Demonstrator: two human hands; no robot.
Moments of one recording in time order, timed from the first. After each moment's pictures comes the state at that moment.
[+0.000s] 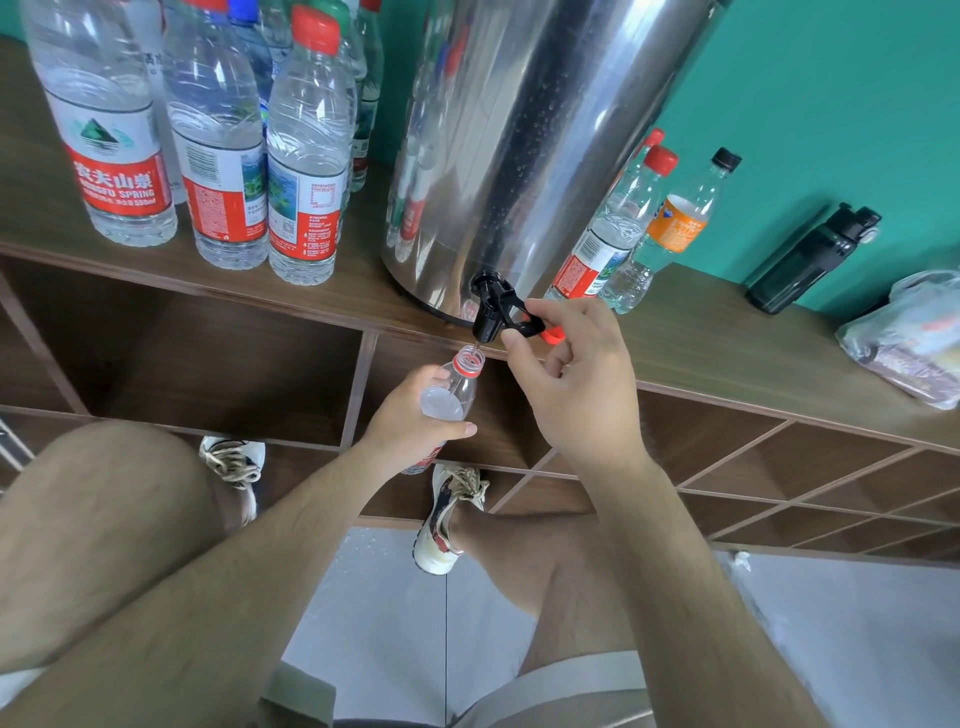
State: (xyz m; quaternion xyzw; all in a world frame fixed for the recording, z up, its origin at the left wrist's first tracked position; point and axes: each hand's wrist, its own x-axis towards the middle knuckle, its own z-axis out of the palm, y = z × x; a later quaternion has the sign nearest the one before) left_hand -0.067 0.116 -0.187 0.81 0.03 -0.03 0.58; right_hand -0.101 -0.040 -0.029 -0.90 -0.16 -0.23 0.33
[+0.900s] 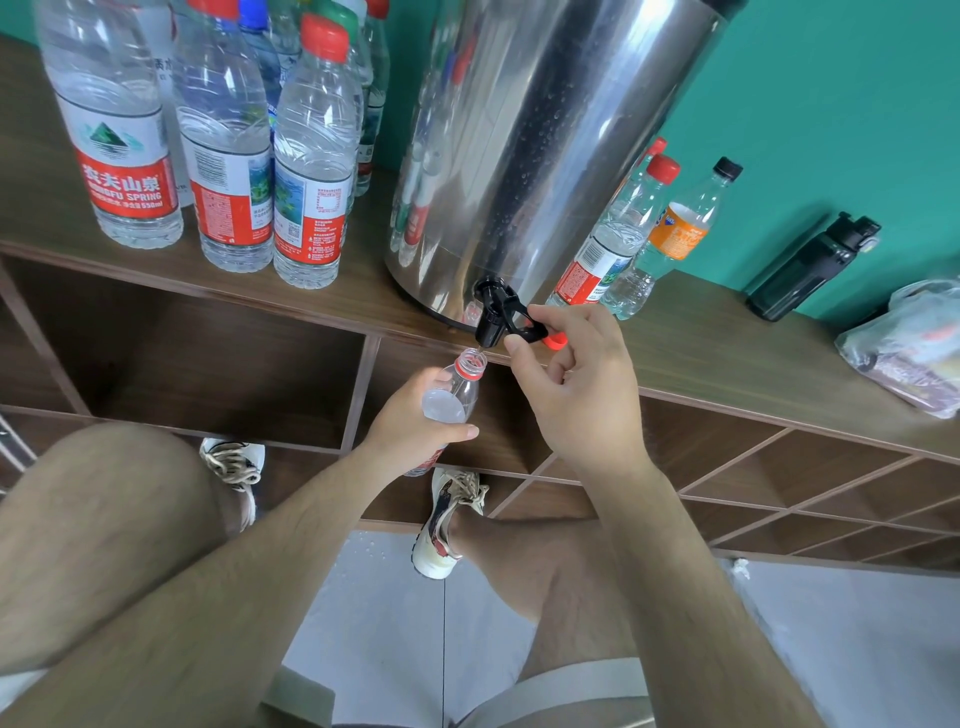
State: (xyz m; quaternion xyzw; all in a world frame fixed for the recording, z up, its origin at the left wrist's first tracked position) left_hand -0.070 0.116 -0.180 0.81 0.03 -0.03 0.58; right_hand -0.100 -0.041 -0.029 -0.90 -0.17 -0.23 0.32
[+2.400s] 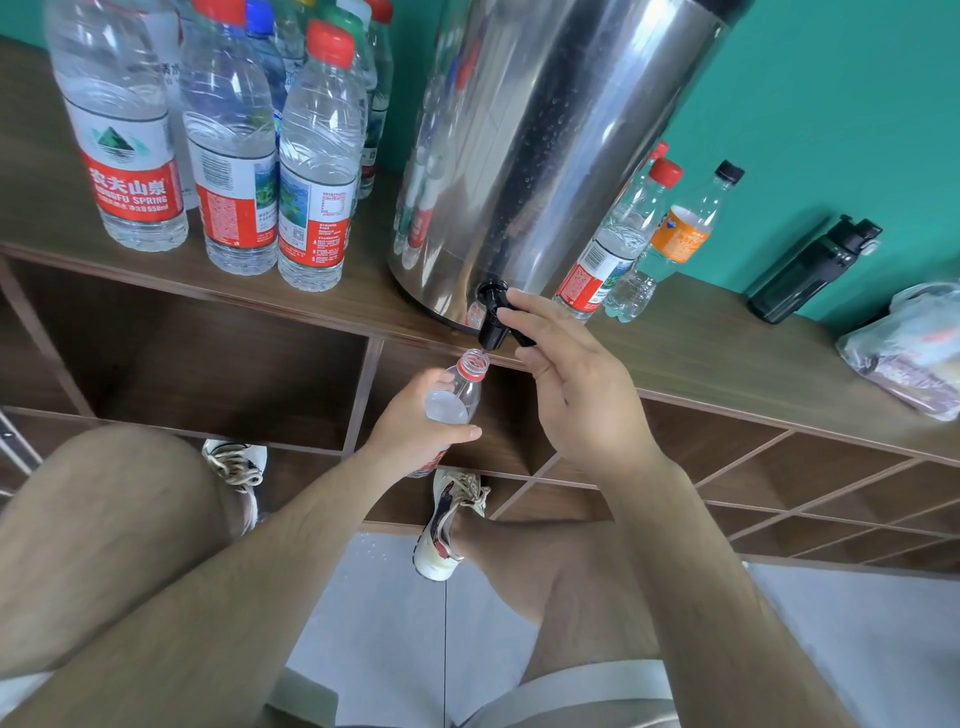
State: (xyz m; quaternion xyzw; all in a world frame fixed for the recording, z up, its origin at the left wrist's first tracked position) left_hand -0.068 0.117 -0.185 0.80 0.03 -0.02 0.60; right_hand -0.090 -0.053 -0.029 -0.88 -0.35 -0.22 0.24
